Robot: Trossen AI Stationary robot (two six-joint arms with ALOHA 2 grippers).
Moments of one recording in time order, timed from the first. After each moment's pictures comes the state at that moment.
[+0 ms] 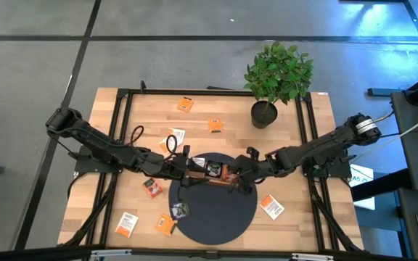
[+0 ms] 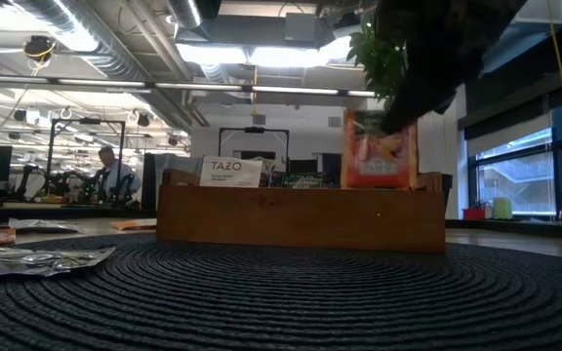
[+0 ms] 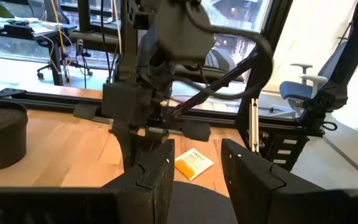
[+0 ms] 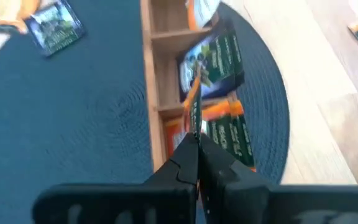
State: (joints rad) left arm -0.38 1.37 0.83 0.43 -0.33 -0.20; right arm 0.33 1.49 0.95 -0.40 0.28 0.54
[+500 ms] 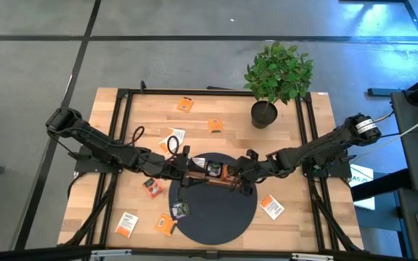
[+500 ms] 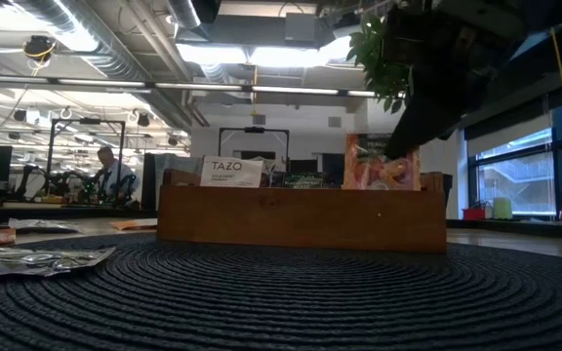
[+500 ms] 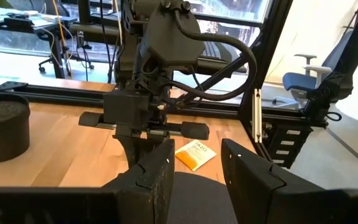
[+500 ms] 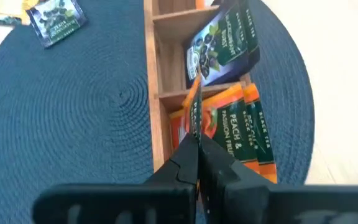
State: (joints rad) left arm -0.38 1.37 0.83 0.39 -0.33 -0.20; right arm 0.32 1.49 0.83 -0.22 0.23 0.55
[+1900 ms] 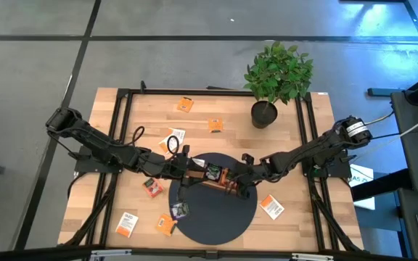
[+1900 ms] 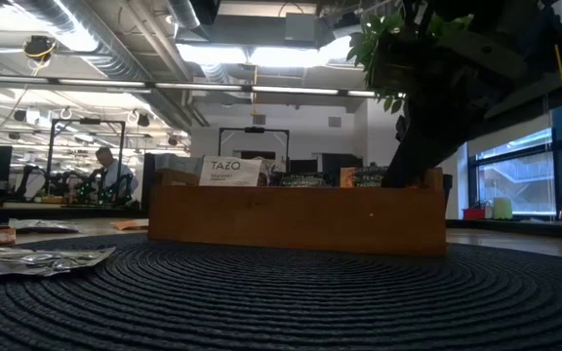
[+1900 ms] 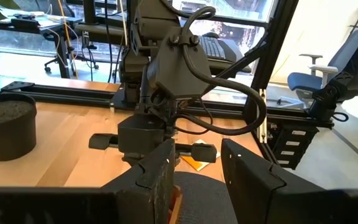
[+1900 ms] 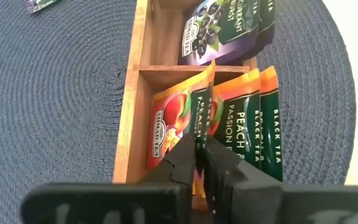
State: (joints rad) left arm -0.38 1.37 0.83 0.39 -0.35 -0.20; right arm 0.32 1.61 0.83 -0.15 0.19 0.49
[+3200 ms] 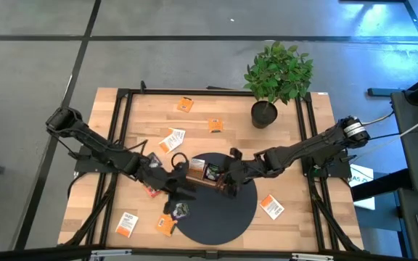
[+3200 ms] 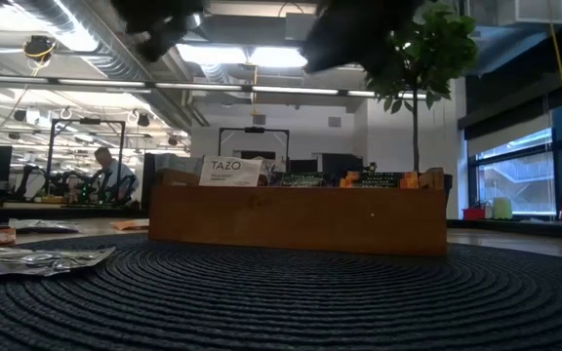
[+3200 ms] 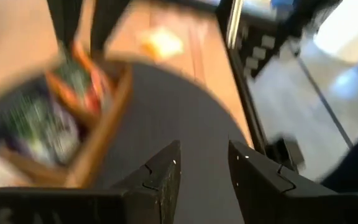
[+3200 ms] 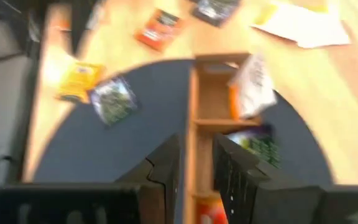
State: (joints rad) left arm -0.49 1.37 0.83 0.02 -0.18 -0.50; right arm 0.32 1.64 1.19 -0.28 0.23 0.47
